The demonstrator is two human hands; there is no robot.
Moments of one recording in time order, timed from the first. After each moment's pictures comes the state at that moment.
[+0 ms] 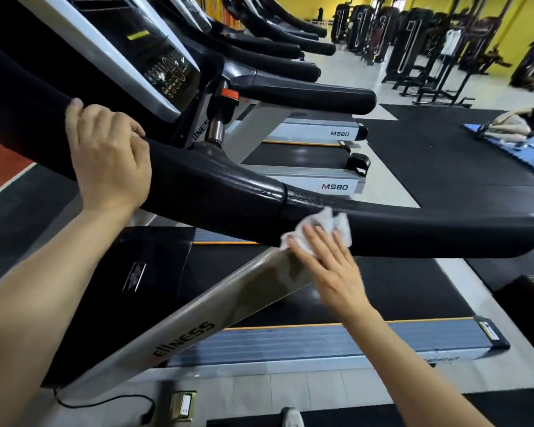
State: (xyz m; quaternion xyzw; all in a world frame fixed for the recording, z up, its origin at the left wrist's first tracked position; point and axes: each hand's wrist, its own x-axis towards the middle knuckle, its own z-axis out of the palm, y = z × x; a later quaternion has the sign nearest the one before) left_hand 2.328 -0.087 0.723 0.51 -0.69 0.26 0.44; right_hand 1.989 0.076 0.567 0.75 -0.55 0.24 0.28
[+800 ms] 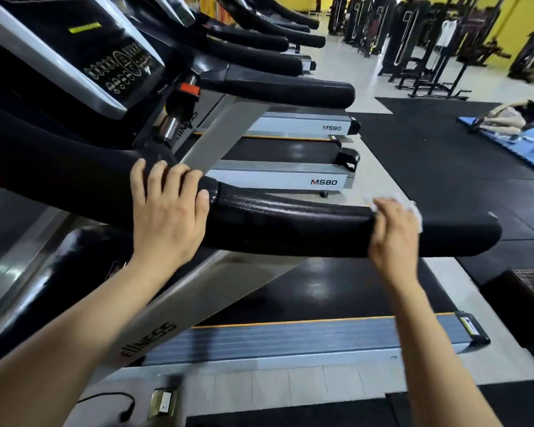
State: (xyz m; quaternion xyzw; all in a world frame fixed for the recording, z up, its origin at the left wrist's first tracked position) left_hand 2.177 -0.007 0.671 0.51 -0.78 0.21 0.30; right_hand 1.821 0.081 0.618 0.50 -0.74 0.42 0.14
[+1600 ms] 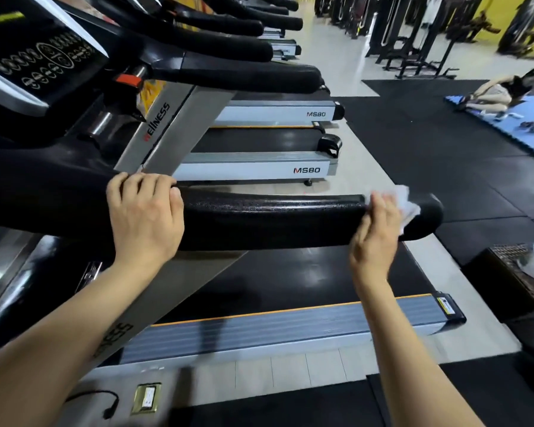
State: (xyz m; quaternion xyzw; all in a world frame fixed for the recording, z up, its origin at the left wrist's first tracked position) left_hand 2.080 0.010 0.656 0.53 -0.76 0.20 0.32; right_hand 1.735 0.114 0.584 0.43 -0.73 0.51 0.13
